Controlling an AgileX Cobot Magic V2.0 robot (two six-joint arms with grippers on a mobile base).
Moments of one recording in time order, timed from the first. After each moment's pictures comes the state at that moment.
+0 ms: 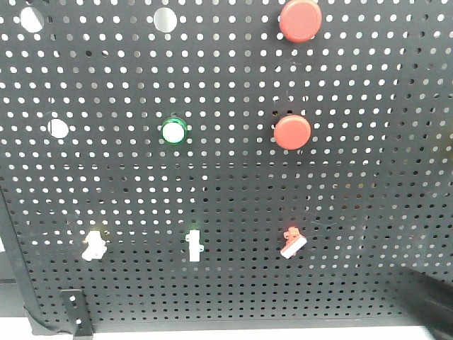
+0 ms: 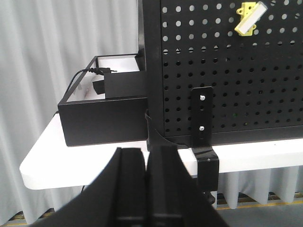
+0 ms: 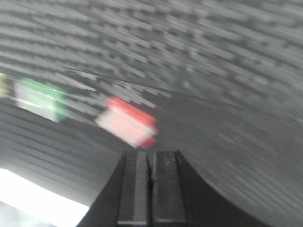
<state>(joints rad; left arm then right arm) -0.04 -0.01 0.03 0.01 0.10 0.03 0.29 0.56 -0.34 -0.10 -0.09 0.00</state>
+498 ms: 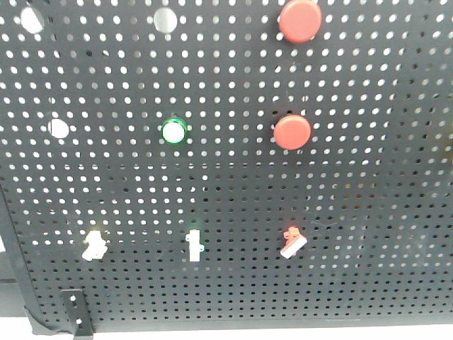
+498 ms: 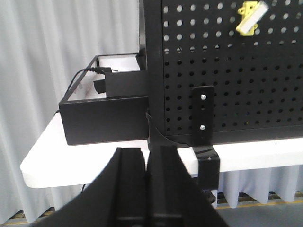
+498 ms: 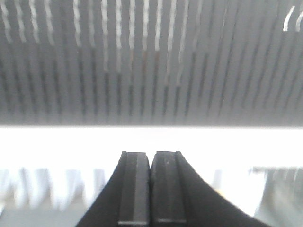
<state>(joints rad) -0.04 -0.01 0.03 0.01 0.10 0.03 -0.03 -0.01 0.03 -0.05 0.22 0.00</state>
